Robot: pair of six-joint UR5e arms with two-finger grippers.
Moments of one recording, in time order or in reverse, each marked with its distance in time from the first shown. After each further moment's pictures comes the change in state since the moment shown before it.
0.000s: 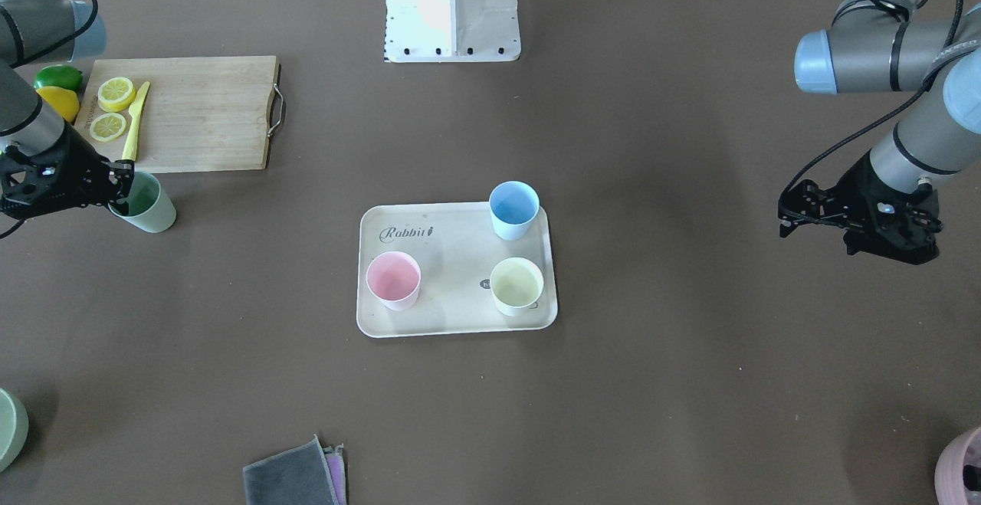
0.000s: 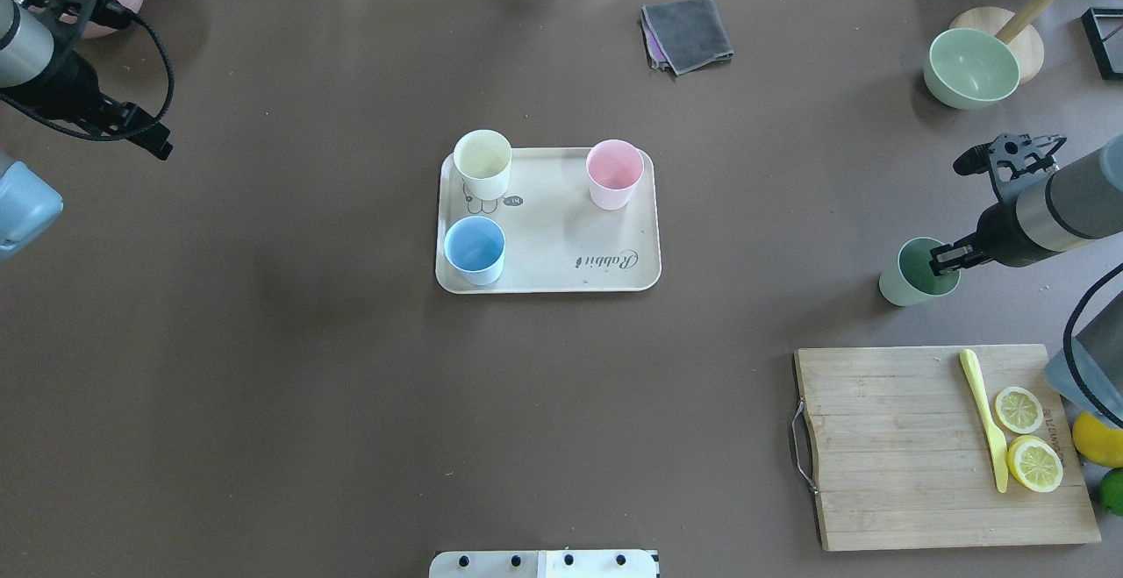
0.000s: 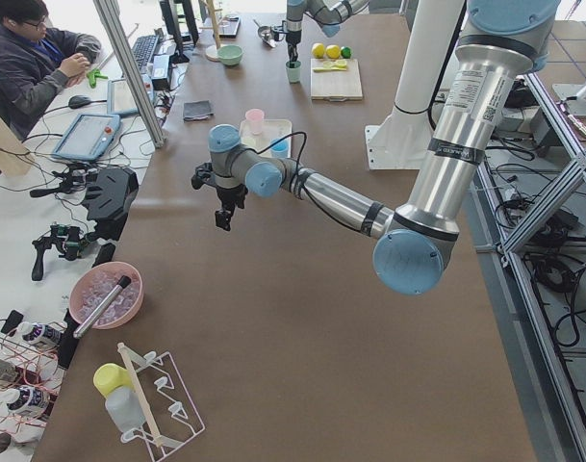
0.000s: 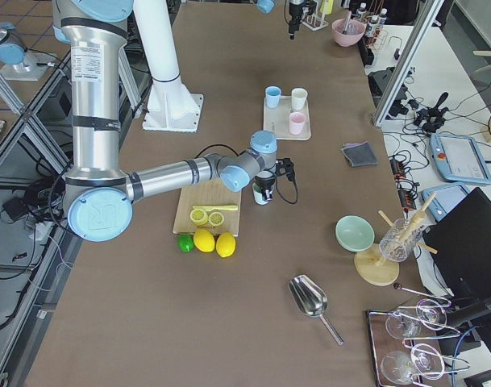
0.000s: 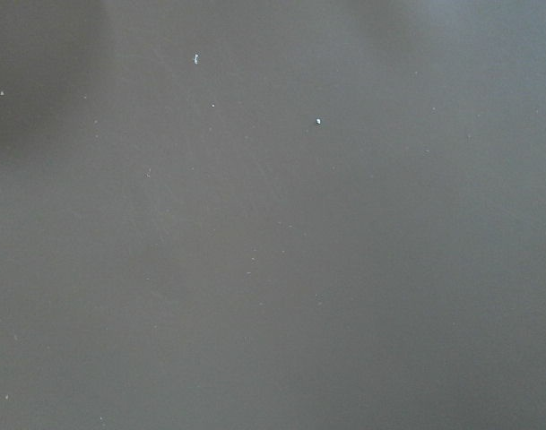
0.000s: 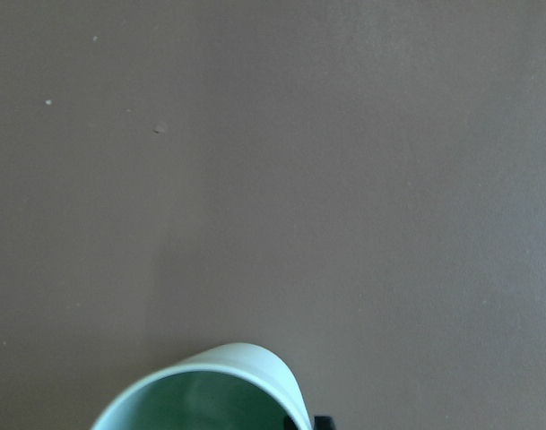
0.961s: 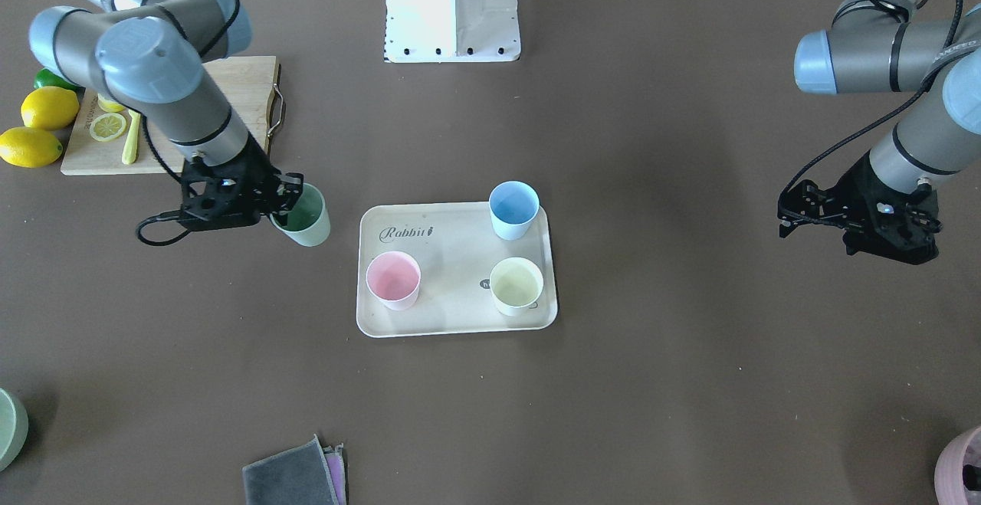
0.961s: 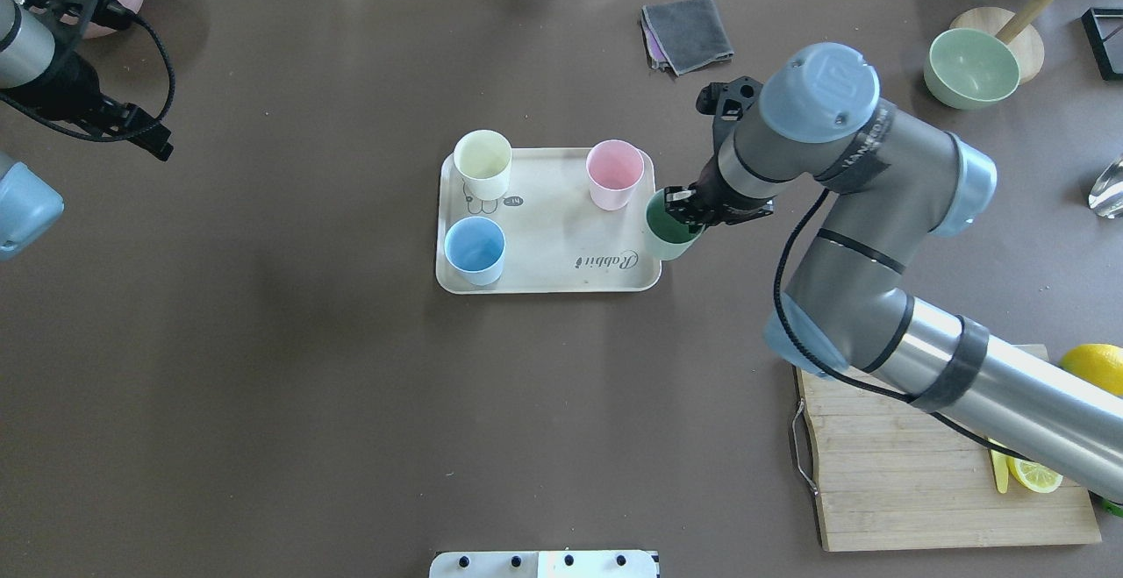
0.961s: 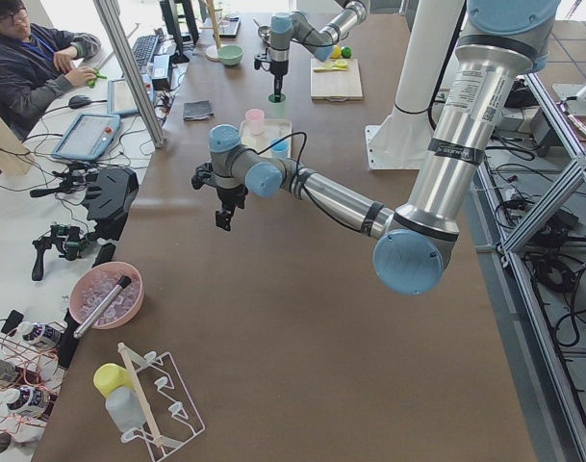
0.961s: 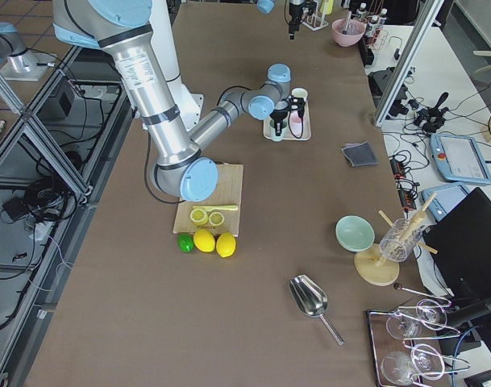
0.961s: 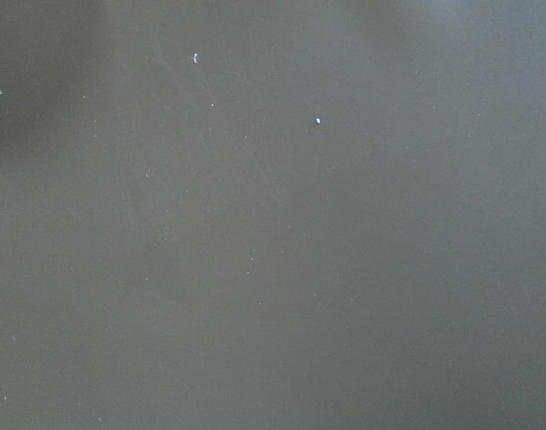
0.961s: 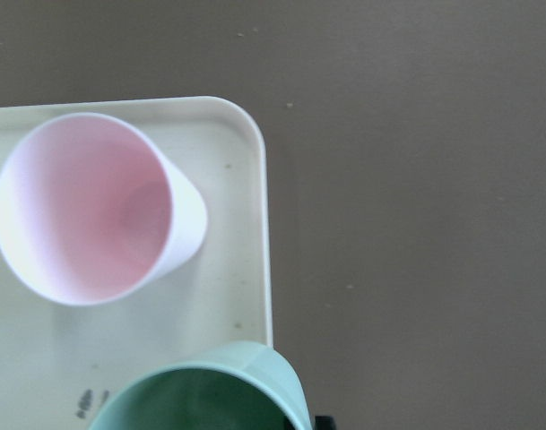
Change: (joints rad) left arm 0.001 0.000 0.002 -0.001 0.000 0.001; right arm -0.231 0.603 -0.128 -0.327 -0.141 0.498
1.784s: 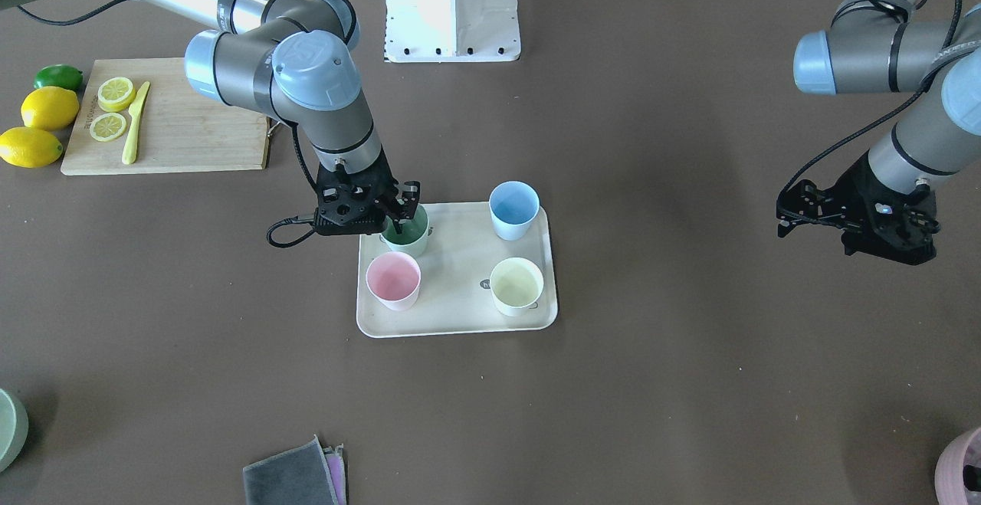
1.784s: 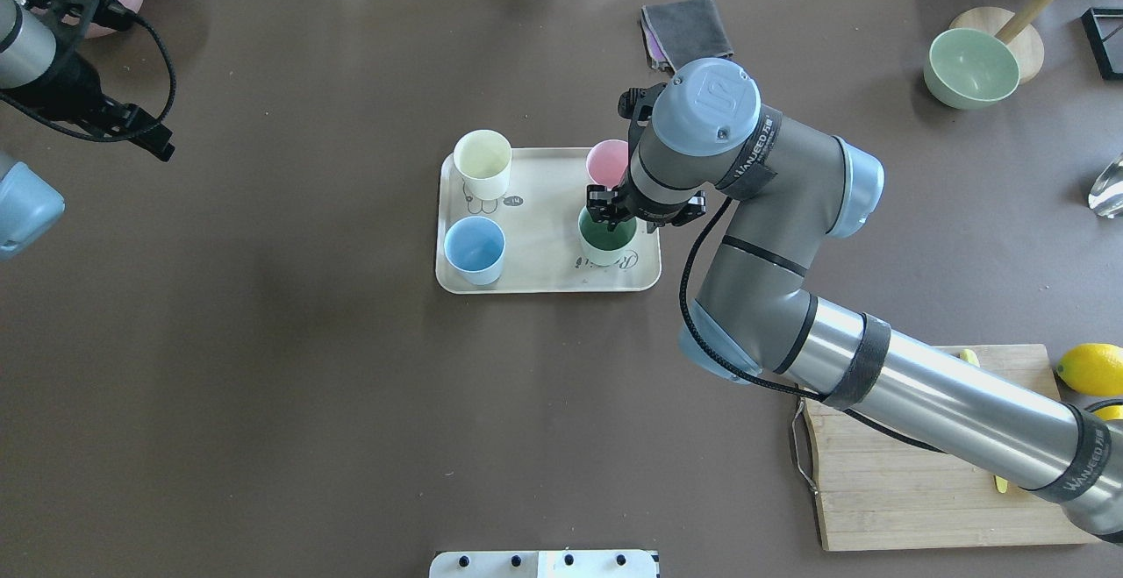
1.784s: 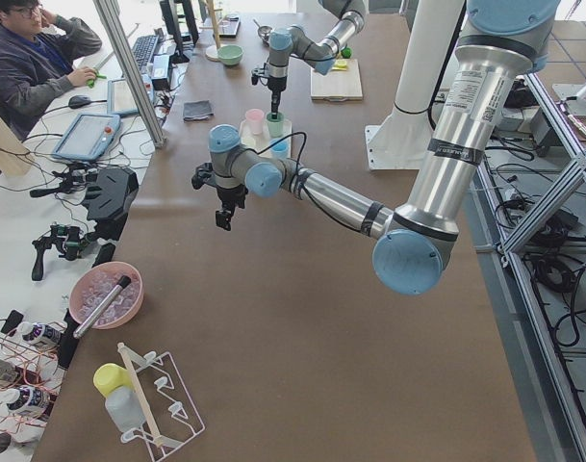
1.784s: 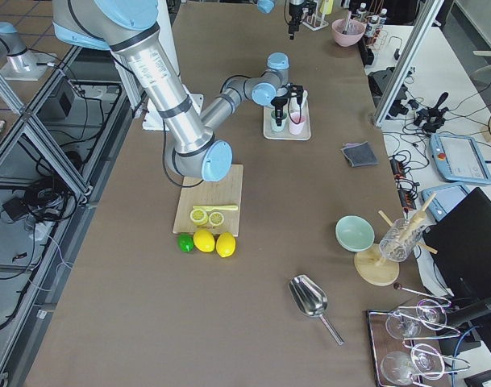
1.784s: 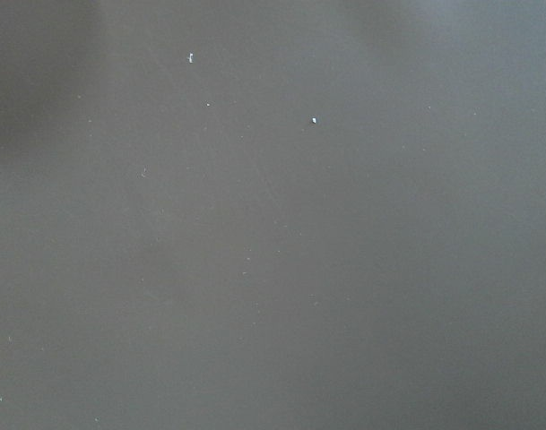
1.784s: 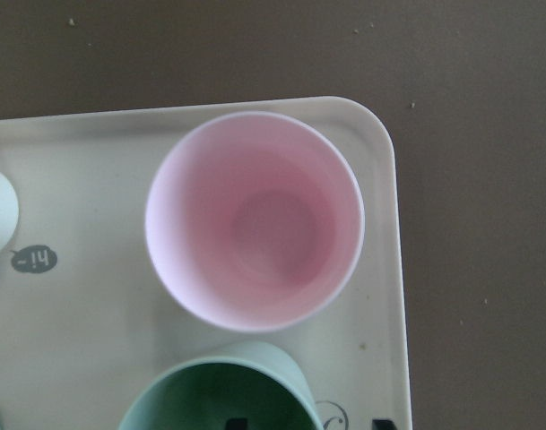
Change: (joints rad) left arm 0.001 0.000 0.000 0.000 -0.005 0.000; right arm -0.041 0.095 -0.085 0.007 -0.053 0.035
